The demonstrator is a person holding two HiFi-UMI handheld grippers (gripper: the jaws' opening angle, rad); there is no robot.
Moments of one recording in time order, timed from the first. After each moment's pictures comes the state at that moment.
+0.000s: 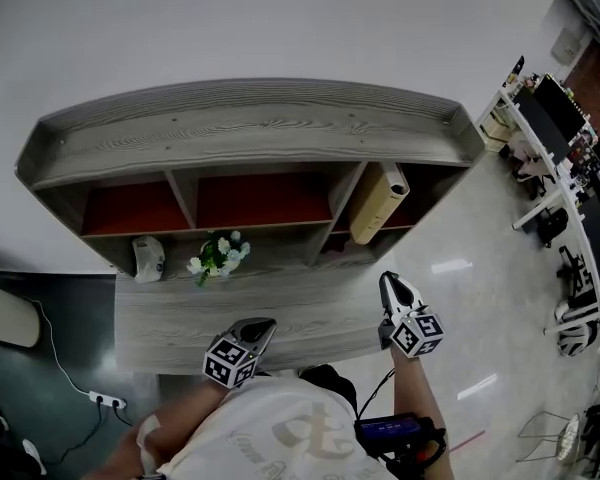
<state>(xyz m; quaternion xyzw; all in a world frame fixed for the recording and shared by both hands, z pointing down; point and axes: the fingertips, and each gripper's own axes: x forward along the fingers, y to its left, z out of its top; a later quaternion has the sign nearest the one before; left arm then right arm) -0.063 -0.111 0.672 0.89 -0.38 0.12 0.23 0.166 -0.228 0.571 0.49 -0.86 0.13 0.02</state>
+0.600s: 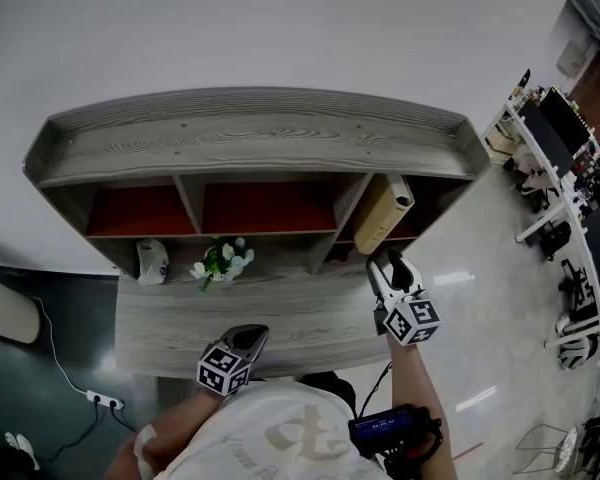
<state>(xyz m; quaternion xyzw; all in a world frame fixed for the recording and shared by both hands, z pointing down) -0.086 -0.109 0.669 0.88 -0.41 0.11 0.23 0.124 -0.272 0.518 0.47 -0.88 0.06 0.02</state>
